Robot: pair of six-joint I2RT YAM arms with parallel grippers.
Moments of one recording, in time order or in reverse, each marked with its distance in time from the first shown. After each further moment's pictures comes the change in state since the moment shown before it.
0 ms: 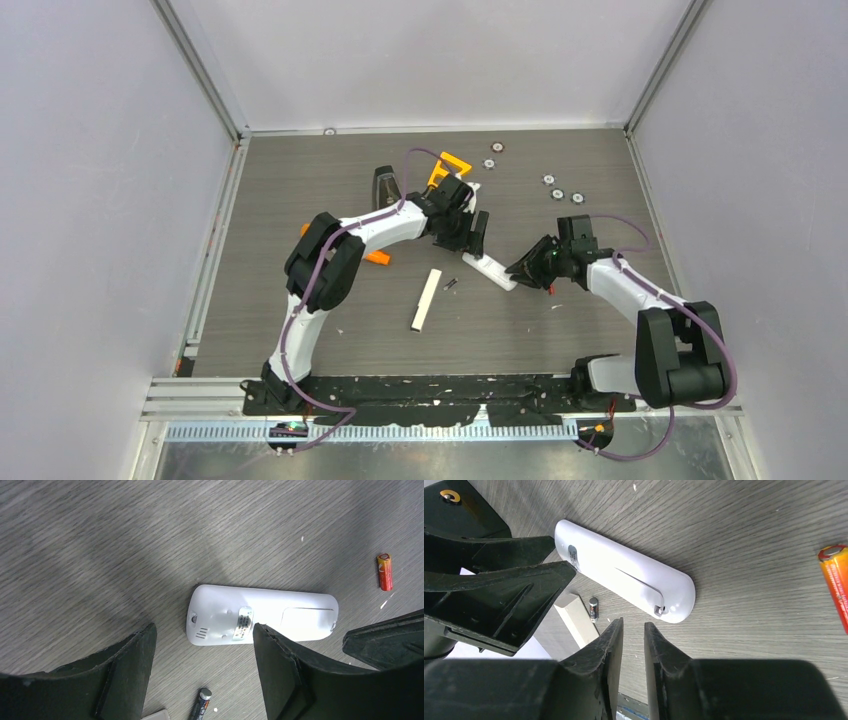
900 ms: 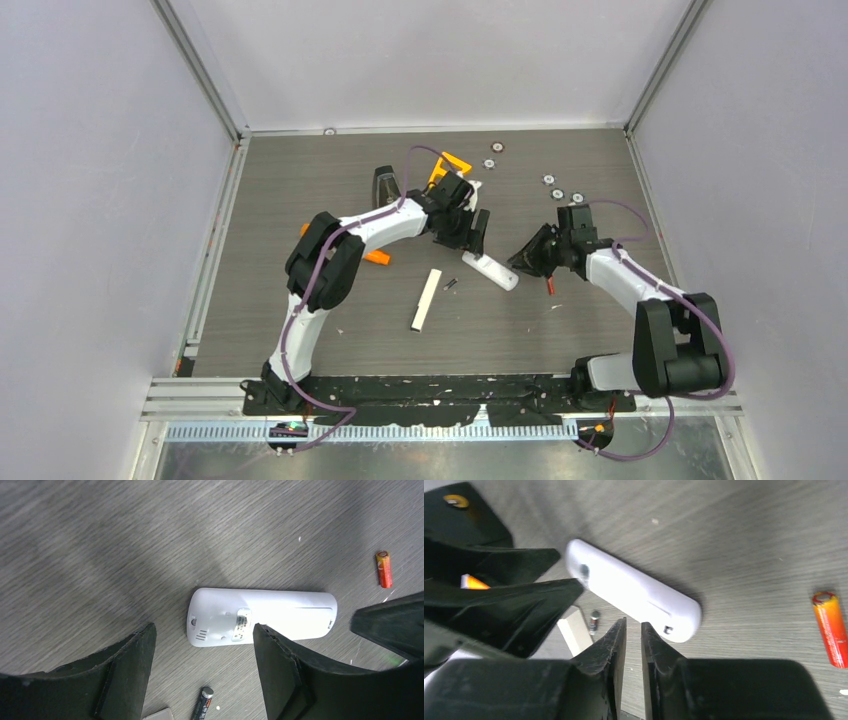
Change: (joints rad) left arm 0.004 0.006 0.020 -0.017 0.009 0.025; right arm 0.000 0.079 0.071 -0.010 0.038 -0.089
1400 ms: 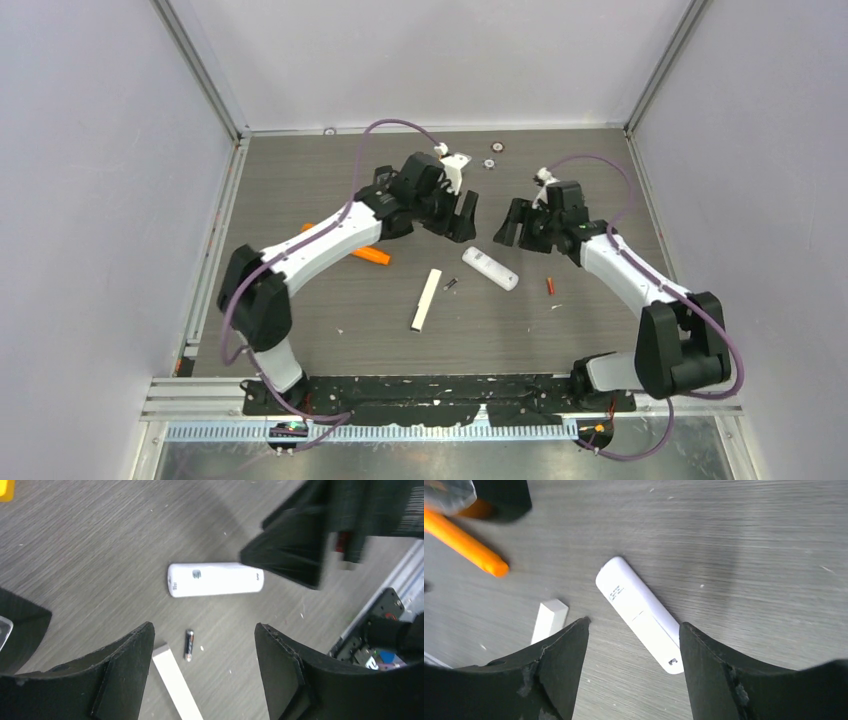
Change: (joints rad) left arm -0.007 -0.370 -0.122 -0.009 -0.003 0.119; right arm 0.063 -0.050 0.157 0.022 0.045 -0.410
